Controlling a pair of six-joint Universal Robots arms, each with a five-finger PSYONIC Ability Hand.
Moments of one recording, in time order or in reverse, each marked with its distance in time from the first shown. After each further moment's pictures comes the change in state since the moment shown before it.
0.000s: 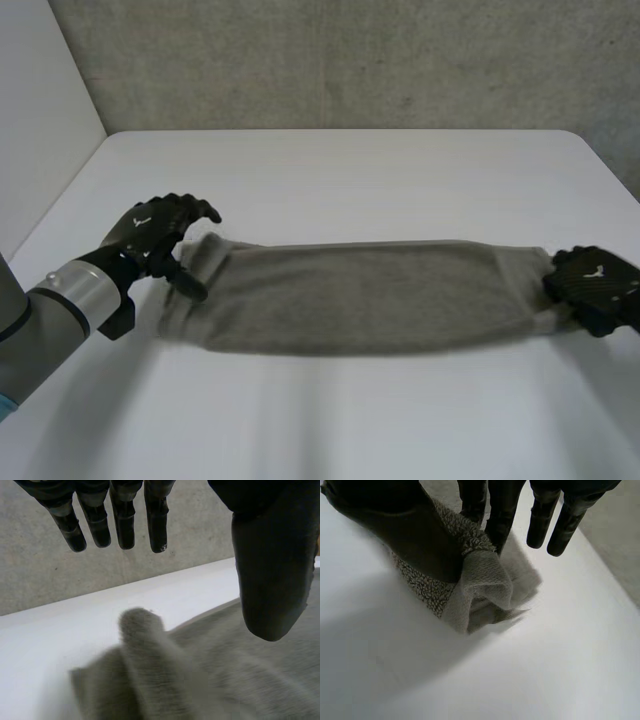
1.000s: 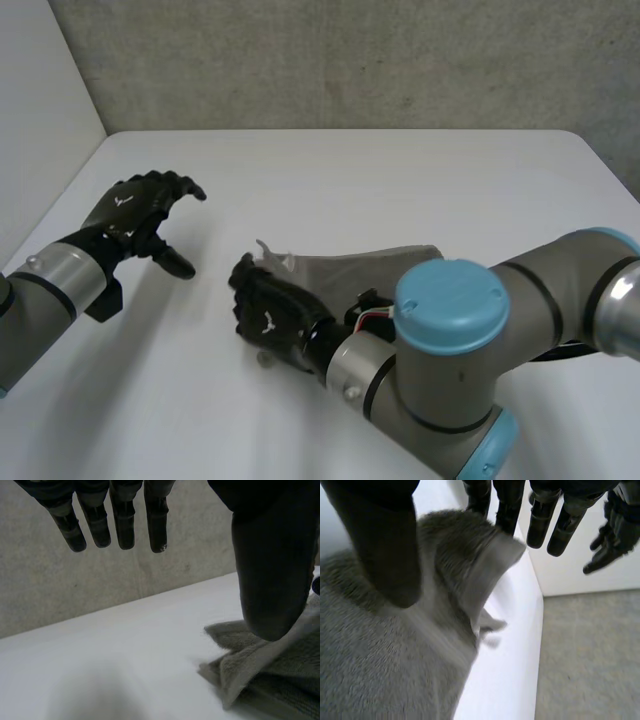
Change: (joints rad) left arm 0.012 0.041 0.028 0.005 -0.019 -0.021; right arm 1.096 0.183 -0.325 -0.240 0.295 -0.144; left_hand 0.000 0.000 0.000 0.000 0.000; right_hand -0.674 -0.663 0.000 0.000 -0.735
